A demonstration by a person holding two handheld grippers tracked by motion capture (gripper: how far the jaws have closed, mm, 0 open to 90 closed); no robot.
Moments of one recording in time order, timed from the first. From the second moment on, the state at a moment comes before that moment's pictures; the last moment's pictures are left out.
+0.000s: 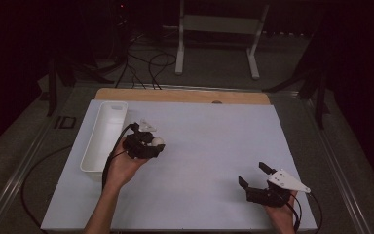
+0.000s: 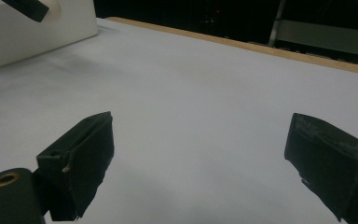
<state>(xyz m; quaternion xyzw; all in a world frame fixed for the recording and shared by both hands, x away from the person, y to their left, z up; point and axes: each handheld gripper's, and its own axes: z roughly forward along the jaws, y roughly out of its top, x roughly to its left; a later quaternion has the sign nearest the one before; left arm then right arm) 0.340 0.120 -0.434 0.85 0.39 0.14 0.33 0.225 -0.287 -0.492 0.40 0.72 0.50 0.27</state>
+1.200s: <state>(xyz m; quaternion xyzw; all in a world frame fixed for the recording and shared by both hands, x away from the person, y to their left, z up) 0.339 0.131 -0.425 0.84 0.40 0.15 0.34 0.225 -0.285 -0.493 0.40 0.73 0.50 0.27</state>
